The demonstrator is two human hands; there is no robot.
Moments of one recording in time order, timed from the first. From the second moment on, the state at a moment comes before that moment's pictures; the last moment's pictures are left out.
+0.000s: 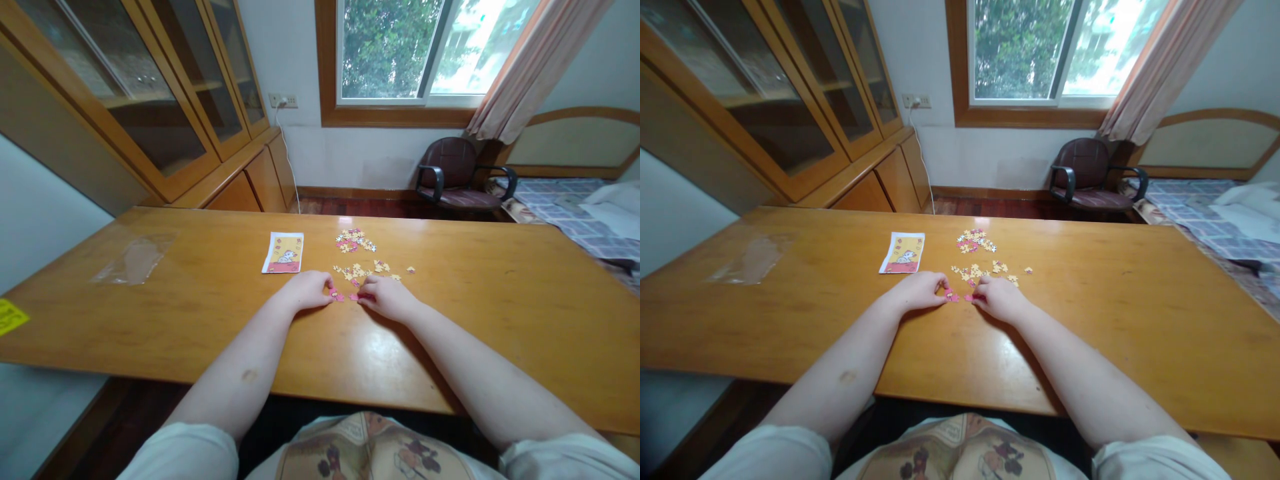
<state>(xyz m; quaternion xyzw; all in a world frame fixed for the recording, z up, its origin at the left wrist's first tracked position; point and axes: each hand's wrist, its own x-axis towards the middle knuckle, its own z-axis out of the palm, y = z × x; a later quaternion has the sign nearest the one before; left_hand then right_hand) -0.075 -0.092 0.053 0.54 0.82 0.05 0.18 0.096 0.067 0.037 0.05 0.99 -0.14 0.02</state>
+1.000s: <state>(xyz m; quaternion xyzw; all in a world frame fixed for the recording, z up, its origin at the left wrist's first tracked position) -0.077 -0.090 0.051 0.54 0.81 0.08 0.20 0.087 0.048 0.029 0.07 0.98 -0.16 -0.02</state>
